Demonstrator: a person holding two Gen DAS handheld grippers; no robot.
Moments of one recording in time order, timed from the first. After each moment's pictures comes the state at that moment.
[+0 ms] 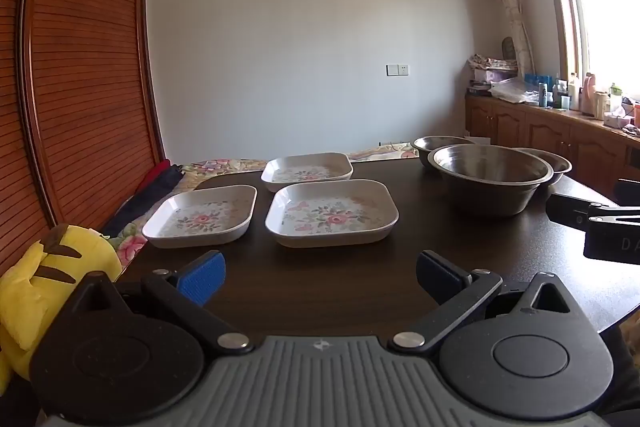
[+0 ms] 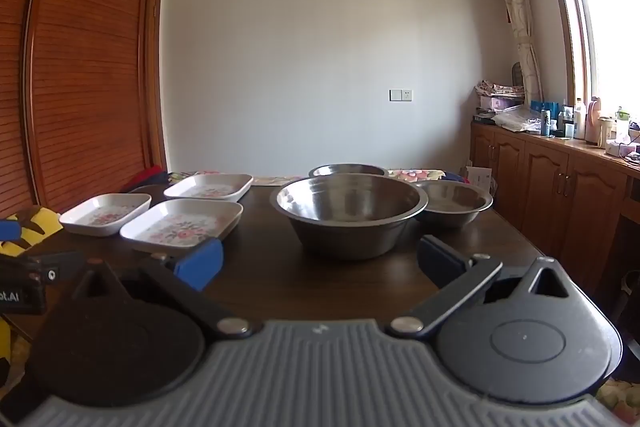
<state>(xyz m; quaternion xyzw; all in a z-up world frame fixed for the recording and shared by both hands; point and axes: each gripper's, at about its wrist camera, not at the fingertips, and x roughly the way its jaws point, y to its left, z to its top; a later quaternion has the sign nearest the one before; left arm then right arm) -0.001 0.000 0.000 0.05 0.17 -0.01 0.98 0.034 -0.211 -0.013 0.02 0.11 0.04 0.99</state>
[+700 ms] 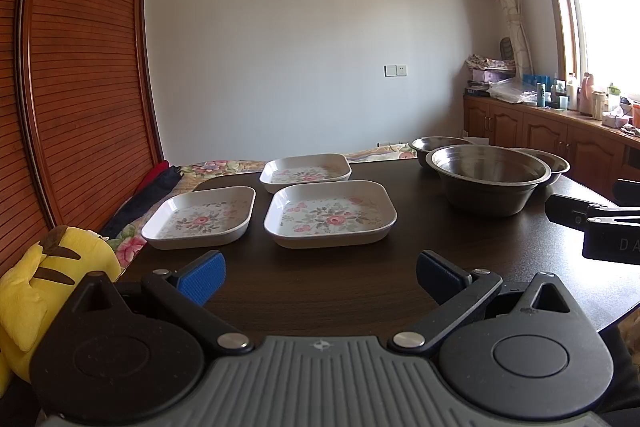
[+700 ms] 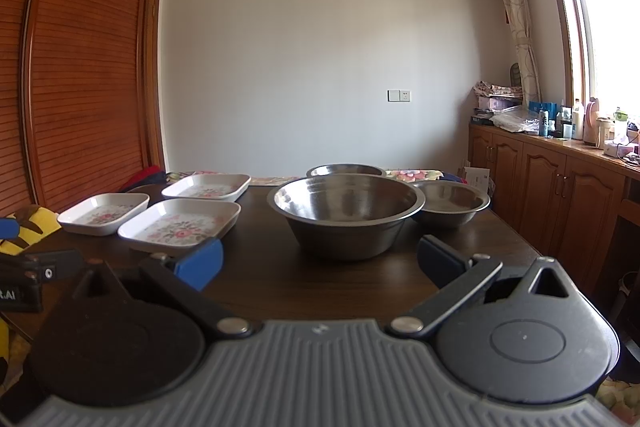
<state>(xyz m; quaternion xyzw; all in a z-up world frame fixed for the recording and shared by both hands) 0.001 0.002 -0.001 0.05 0.17 -0.01 0.98 0.034 -0.210 -0.013 0.02 0.11 0.04 0.99</state>
